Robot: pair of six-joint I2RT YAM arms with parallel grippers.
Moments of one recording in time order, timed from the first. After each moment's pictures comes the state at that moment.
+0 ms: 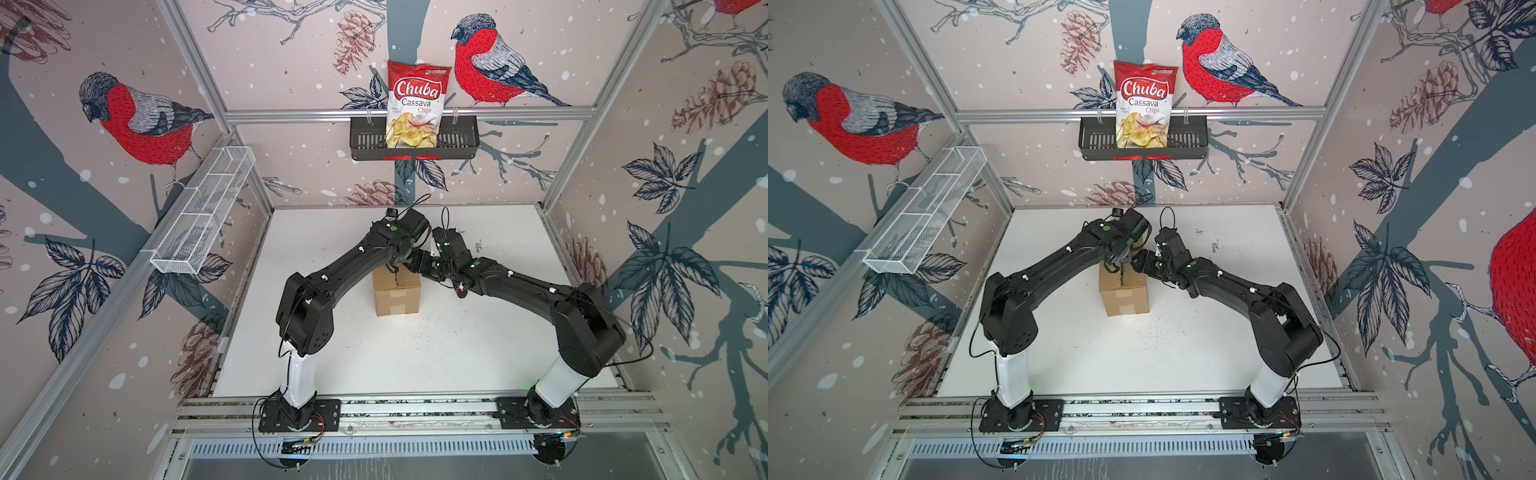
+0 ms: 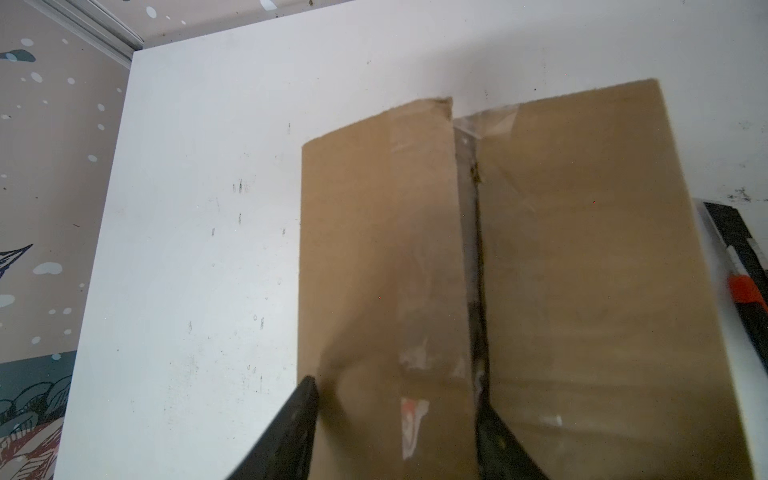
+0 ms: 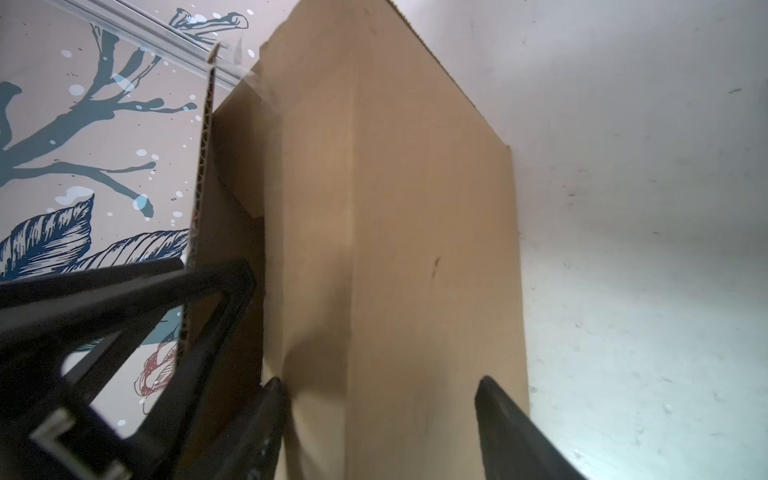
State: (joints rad) left arm -0.70 1.95 1.81 -1.06 -0.57 -0.58; right arm 0.69 1.69 1.13 -0.09 -0.20 0.79
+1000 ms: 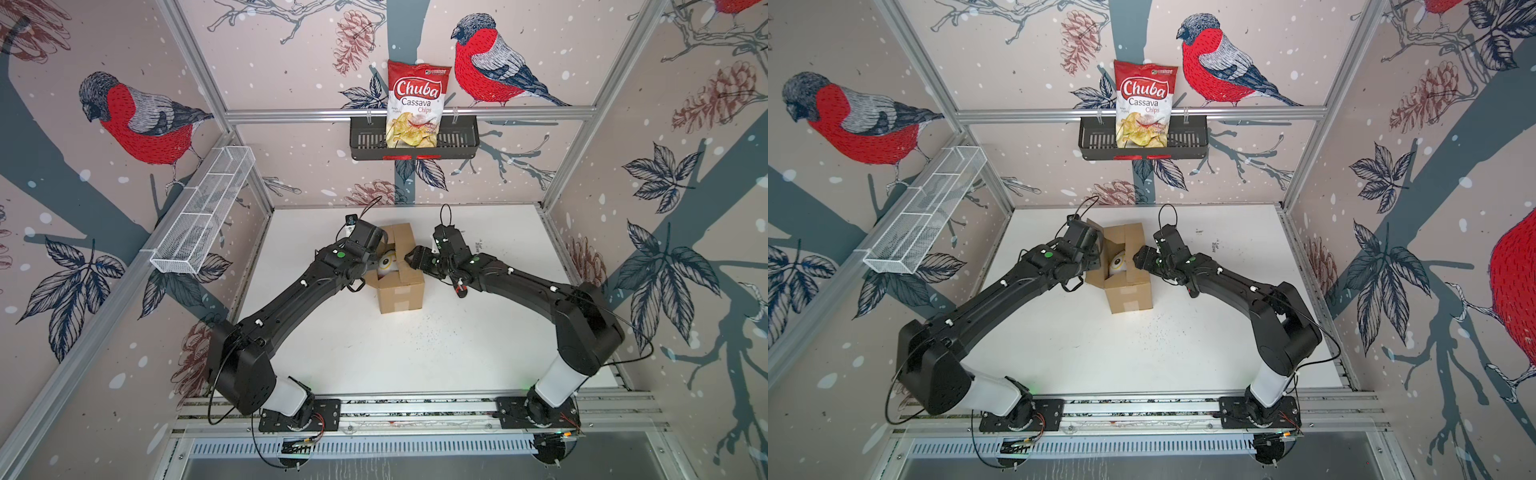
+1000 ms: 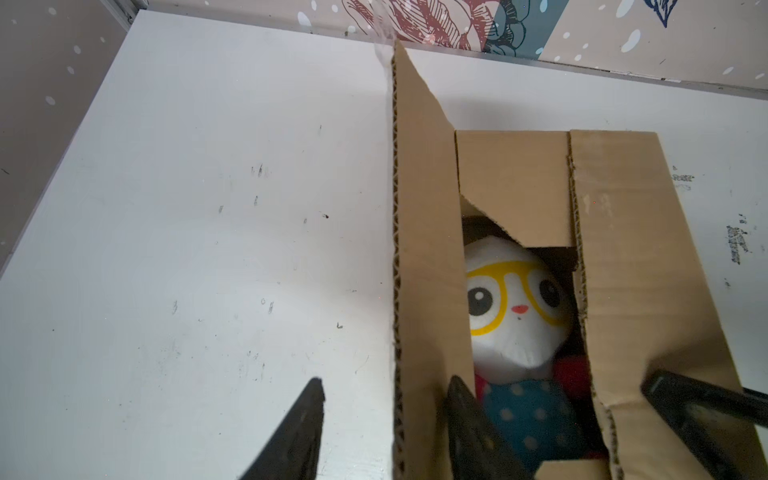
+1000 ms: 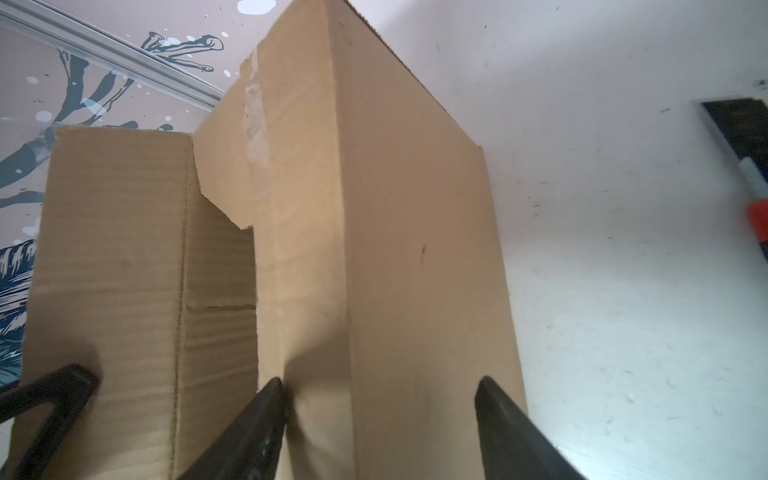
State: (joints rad) left arm -0.56 1.44 1.25 -0.70 -0.41 -0.58; right arm 0.70 1.70 1.19 -0.20 -0.12 0.81
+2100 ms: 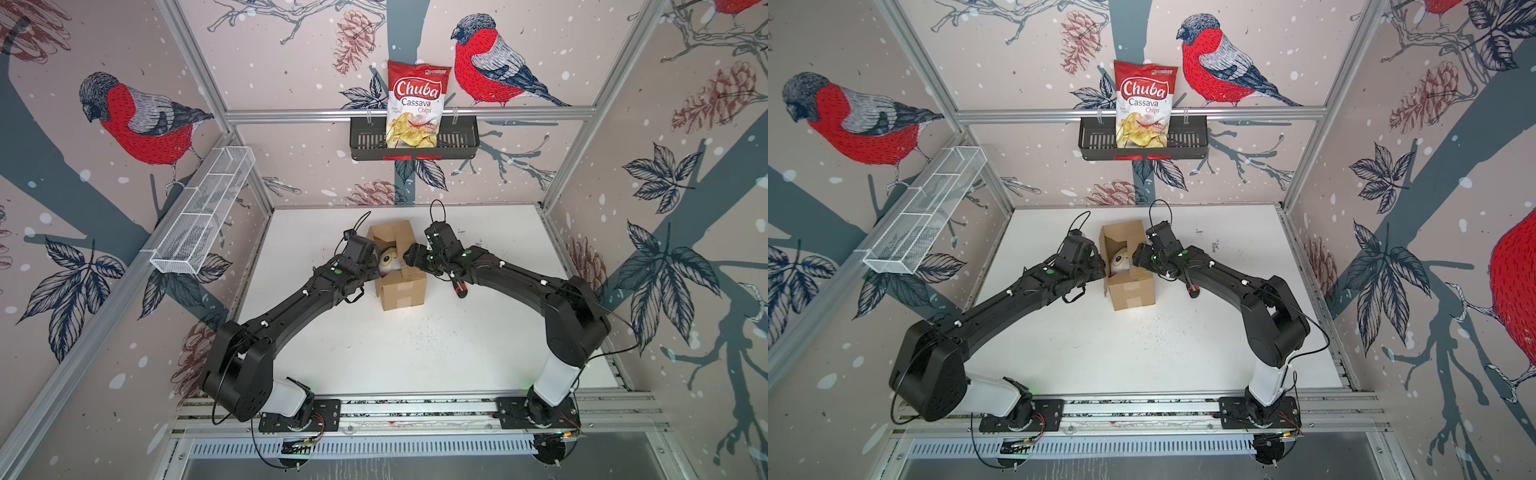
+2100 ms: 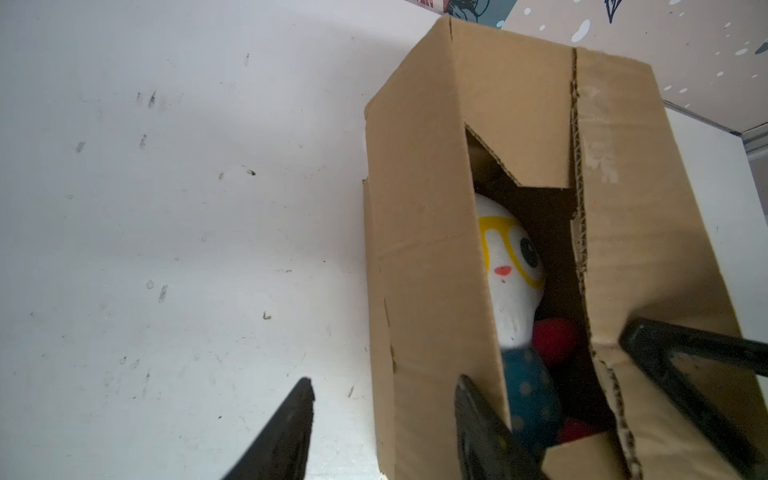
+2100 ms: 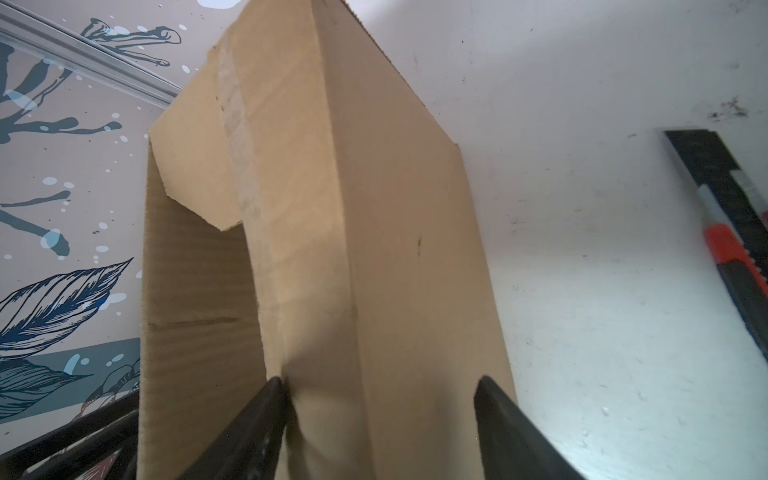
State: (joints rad) left arm -0.53 1.44 1.02 -0.39 -0.18 -0.65; right arm 0.72 1.78 1.31 -0.30 -0.06 0.78
